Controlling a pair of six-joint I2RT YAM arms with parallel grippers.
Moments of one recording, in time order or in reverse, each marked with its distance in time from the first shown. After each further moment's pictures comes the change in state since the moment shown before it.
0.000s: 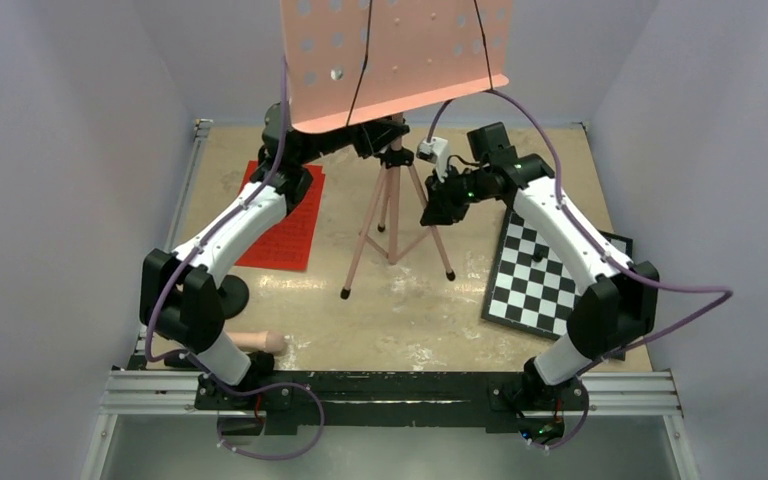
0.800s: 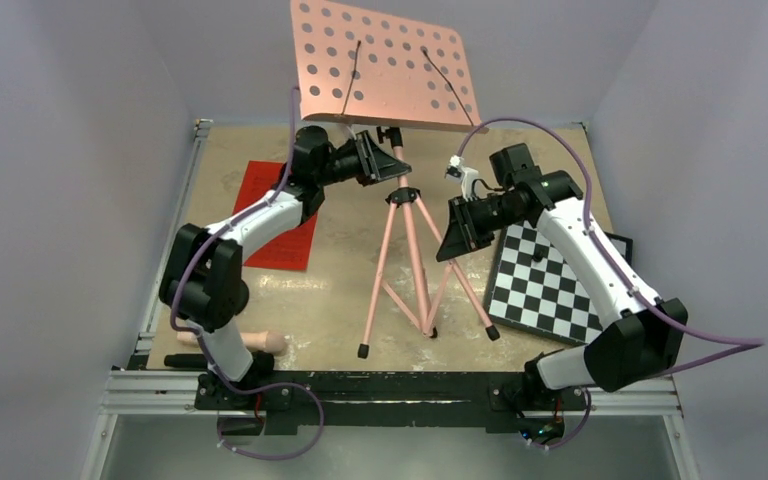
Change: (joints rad) left arm 0.001 0.111 -0.133 -0.083 -0.018 -0.487; right arm -0.036 -0.210 -0.108 -0.281 -0.103 0.361
